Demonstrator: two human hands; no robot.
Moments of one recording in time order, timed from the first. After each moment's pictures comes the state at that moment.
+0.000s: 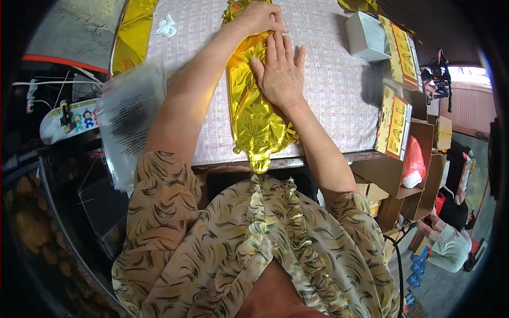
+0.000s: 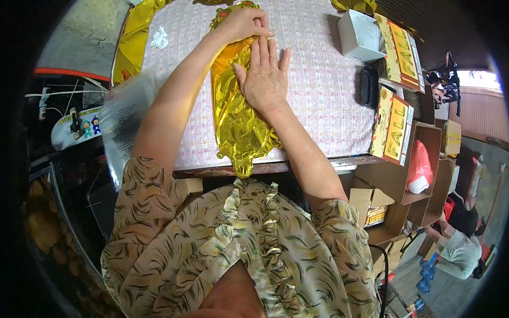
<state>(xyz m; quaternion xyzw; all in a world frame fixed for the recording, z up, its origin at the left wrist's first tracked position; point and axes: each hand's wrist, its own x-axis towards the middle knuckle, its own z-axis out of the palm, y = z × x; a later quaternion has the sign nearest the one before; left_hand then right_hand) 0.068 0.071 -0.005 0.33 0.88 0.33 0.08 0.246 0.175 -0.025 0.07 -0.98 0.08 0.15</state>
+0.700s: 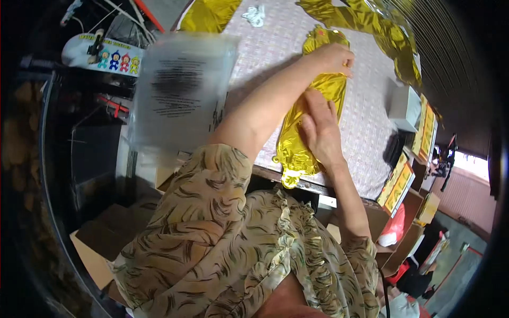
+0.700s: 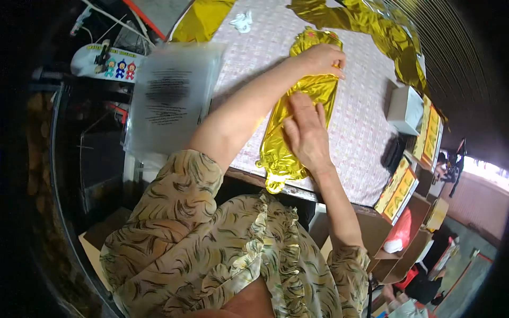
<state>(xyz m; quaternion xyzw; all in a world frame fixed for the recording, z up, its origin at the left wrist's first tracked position) 0.077 0.070 -0.040 0.36 0.81 0.44 -0.13 0.296 0.179 0.021 0.29 -0.93 0.24 -0.04</state>
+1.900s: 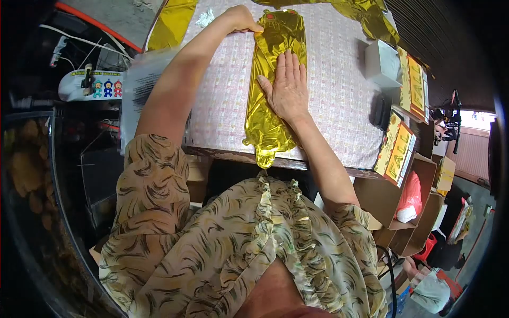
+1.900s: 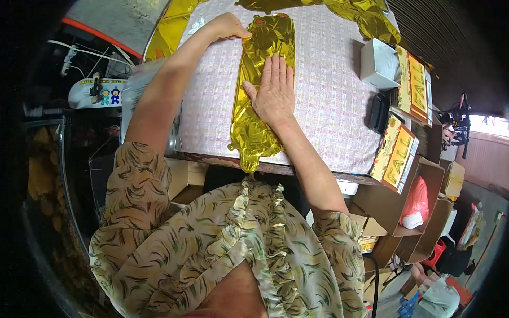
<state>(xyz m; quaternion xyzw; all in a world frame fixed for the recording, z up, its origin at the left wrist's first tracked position) 0.042 -0.050 -0.011 0.08 0.94 0.31 0.14 0.265 0.162 -0.021 0.17 -0.97 0.14 0.13</state>
